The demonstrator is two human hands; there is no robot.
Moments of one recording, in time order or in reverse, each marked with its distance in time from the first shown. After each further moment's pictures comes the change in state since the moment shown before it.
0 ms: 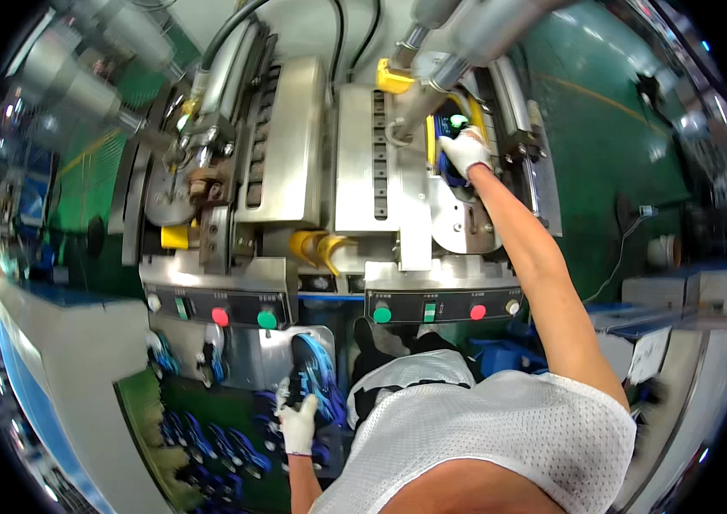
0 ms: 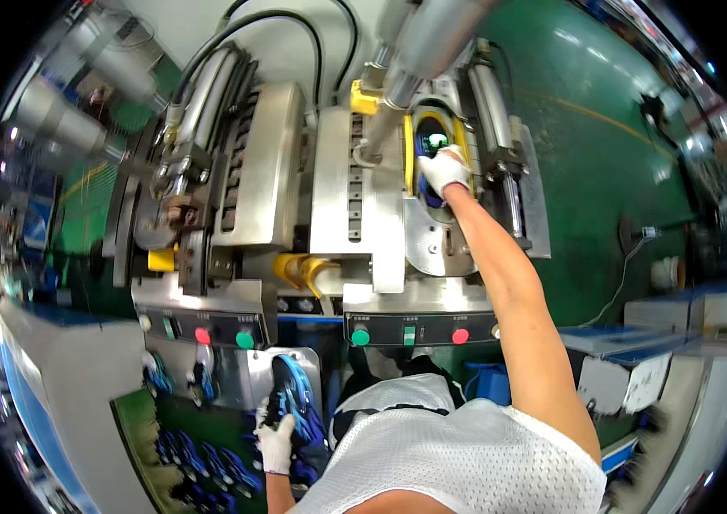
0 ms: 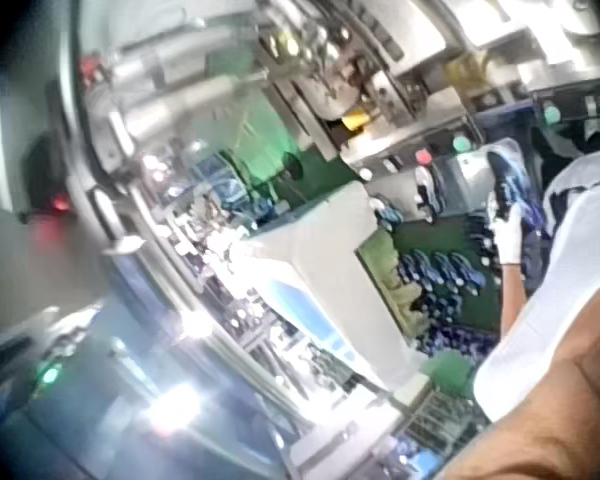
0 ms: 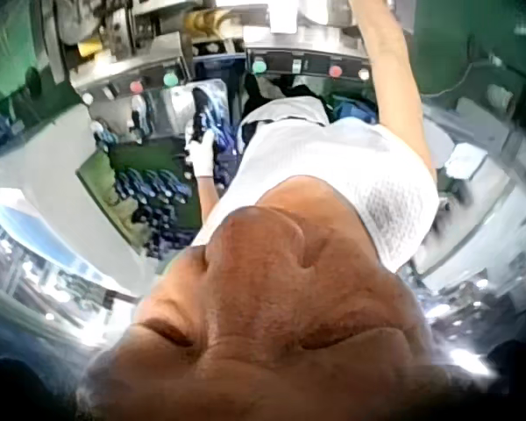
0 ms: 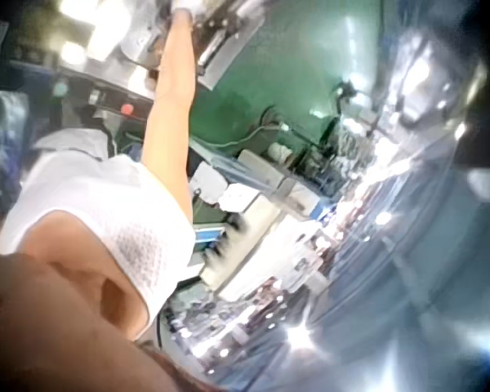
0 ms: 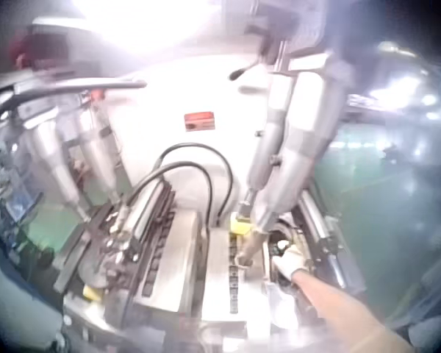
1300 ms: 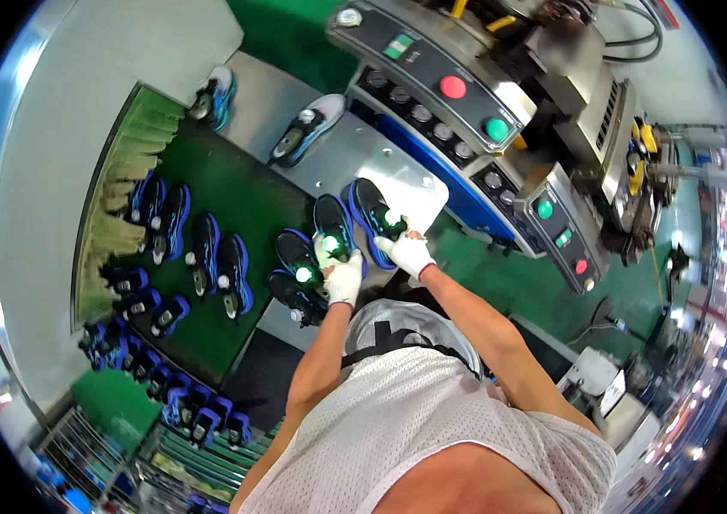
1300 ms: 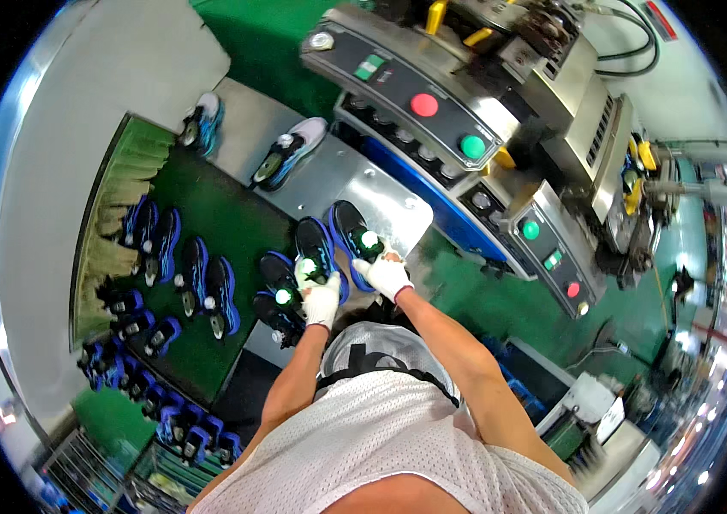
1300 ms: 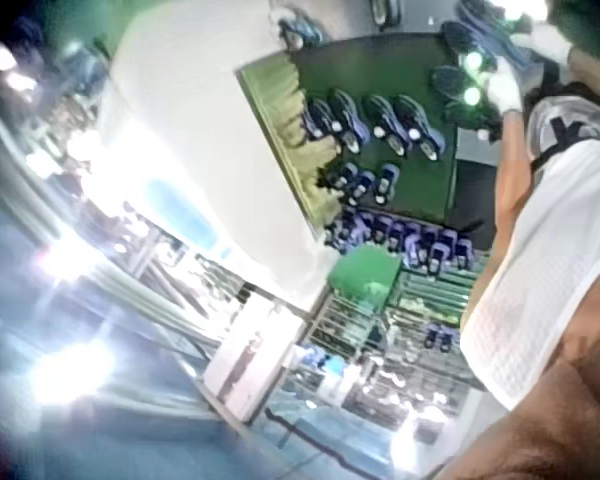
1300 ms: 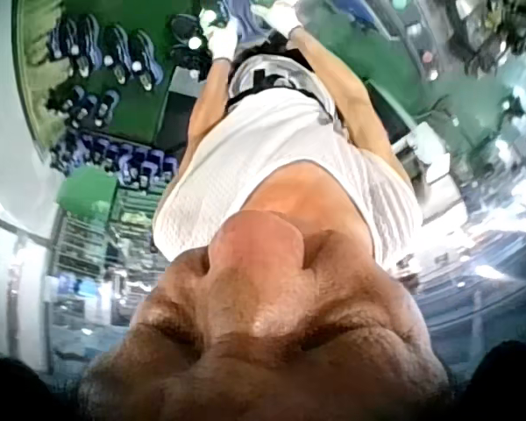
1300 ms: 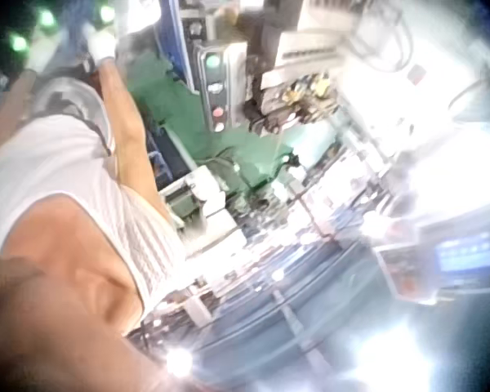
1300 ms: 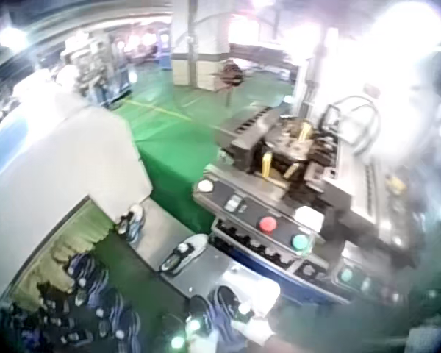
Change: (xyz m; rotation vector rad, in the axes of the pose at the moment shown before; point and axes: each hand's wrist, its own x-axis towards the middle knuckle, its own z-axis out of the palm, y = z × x) left_hand 0.032 -0.242 -0.050 -0.321 0.452 -0.089; right_hand -0.597 -0.099 0.273 -0.036 -0.757 -0.357
